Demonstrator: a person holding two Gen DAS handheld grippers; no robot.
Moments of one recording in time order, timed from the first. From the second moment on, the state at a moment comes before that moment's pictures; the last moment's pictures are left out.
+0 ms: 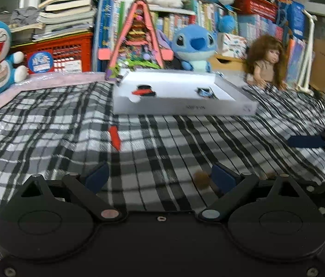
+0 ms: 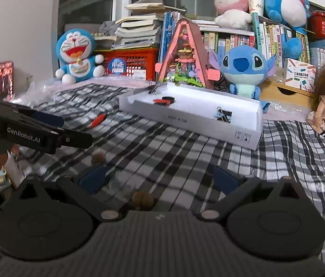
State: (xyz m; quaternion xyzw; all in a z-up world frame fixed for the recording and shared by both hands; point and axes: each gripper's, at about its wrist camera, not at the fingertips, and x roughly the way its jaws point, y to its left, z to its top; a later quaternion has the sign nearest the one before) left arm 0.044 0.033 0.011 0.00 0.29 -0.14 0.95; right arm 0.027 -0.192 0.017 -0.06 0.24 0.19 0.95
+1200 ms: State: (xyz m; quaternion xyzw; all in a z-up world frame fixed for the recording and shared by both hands) left arm 0.034 -0.004 0.006 0.05 0.27 -0.18 0.94; right arm 0.018 -0.189 0.013 -0.06 0.27 0.17 0.94
